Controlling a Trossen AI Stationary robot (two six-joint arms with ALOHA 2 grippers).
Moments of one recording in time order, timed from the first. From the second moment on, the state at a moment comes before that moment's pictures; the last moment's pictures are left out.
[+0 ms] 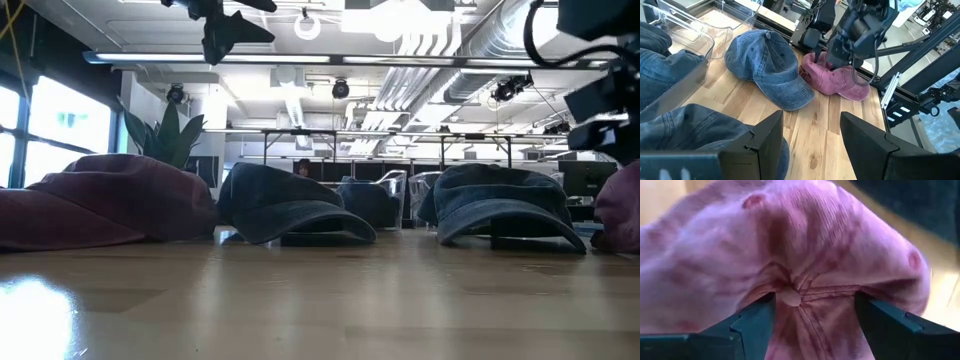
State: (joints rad) left arm 0.08 1.08 0.94 -0.22 0.08 -0.42; right arm 0.40 1.21 0.64 -0.99 -0.07 0.39
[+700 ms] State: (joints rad) left arm 0.08 1.08 0.94 -0.21 0.07 -0.45; right arm 0.34 1.20 0.84 -0.94 -0.50 0.53
